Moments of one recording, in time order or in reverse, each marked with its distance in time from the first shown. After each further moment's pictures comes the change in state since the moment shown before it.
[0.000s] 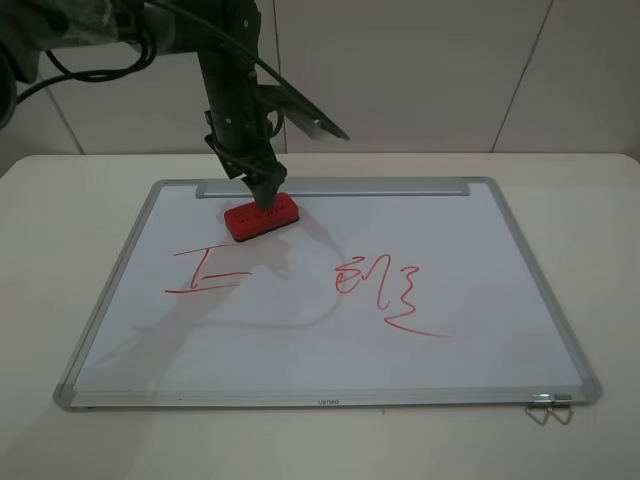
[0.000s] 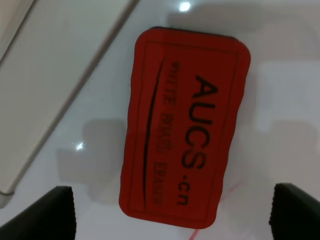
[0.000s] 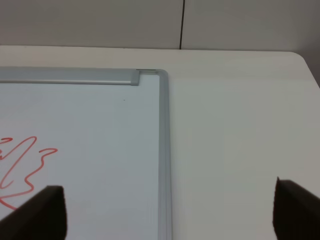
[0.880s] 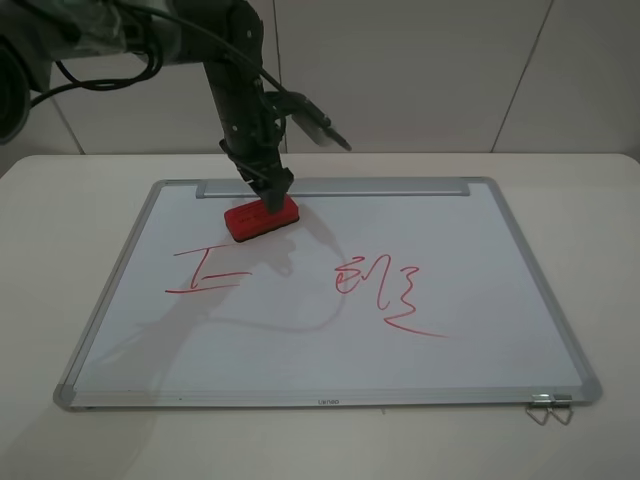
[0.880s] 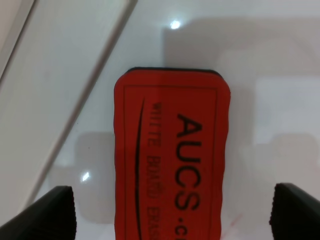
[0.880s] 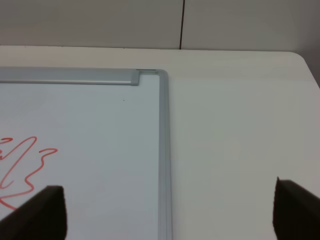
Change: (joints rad) left arm 0.000 0.034 -0.002 -0.053 -0.080 0.125; right arm 0.000 0.000 0.000 0.000 0.000 0.000
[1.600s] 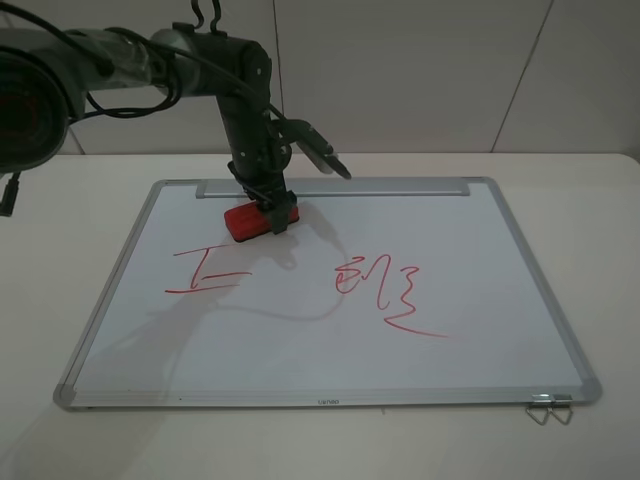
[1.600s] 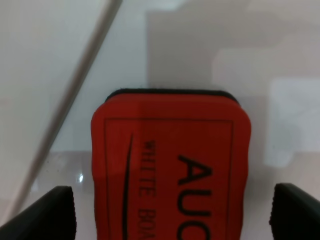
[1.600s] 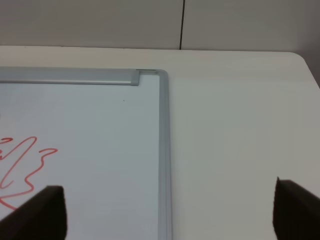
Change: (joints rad) left arm 0.000 0.077 0.000 -0.009 -0.048 0.023; right arm 0.000 0.000 0.000 0.000 0.000 0.000
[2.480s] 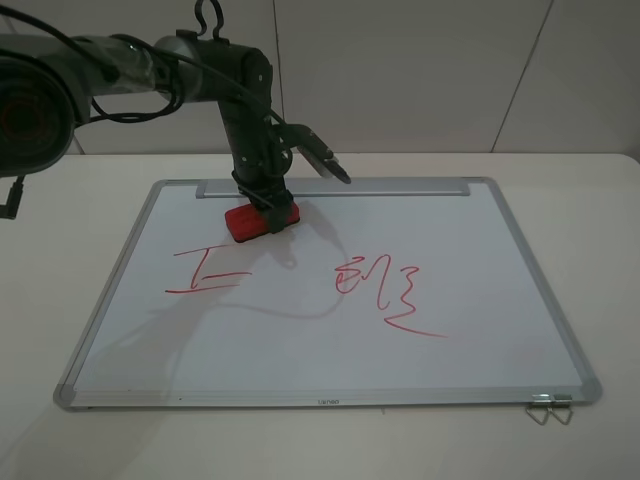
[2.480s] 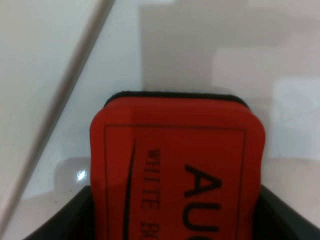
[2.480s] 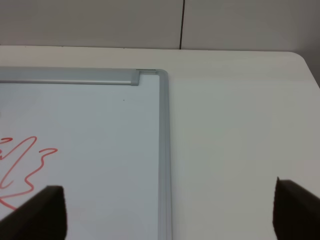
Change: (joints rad) left arm 0.000 0.013 0.000 -0.002 -0.013 0.000; right arm 0.000 0.000 0.000 0.000 0.000 0.000
